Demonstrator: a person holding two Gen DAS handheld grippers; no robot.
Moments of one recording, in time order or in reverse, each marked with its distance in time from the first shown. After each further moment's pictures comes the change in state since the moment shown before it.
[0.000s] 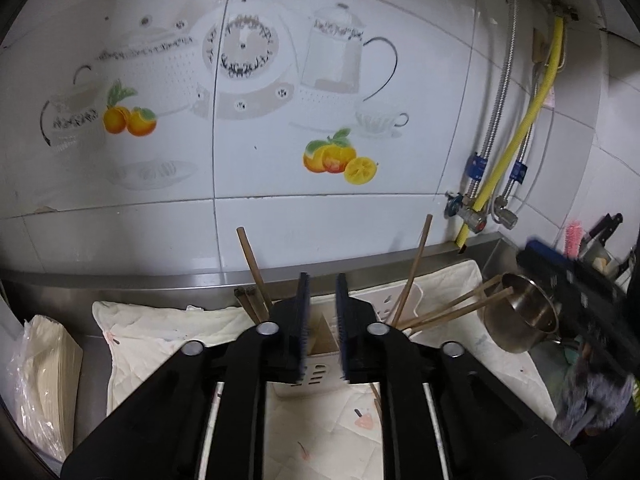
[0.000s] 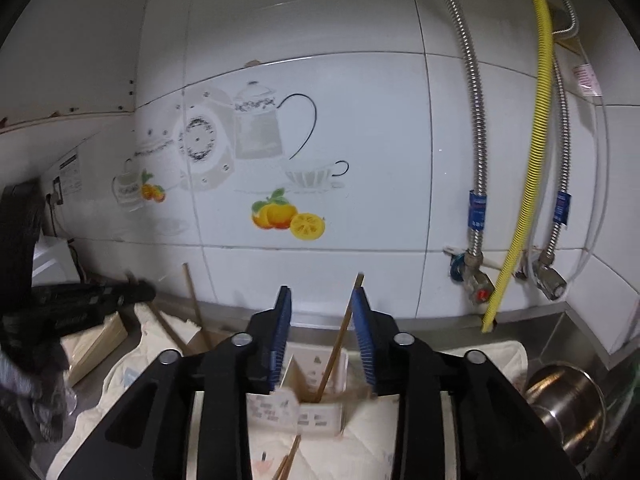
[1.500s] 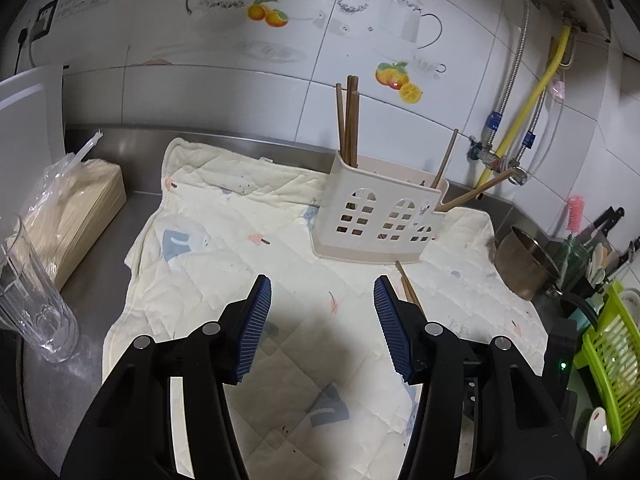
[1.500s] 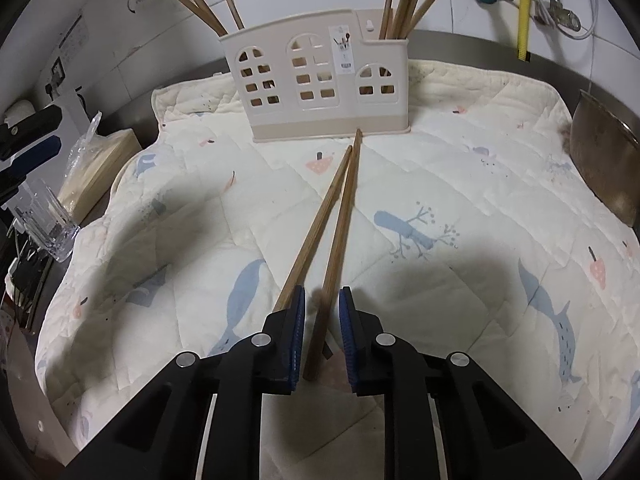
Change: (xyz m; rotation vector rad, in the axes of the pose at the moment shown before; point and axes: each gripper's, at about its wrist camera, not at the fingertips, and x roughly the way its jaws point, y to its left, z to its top) left arm -0.084 0.041 -0.179 -0.193 0.028 0.082; right arm -0.013 0.065 -0.249 0.106 0.506 0.047
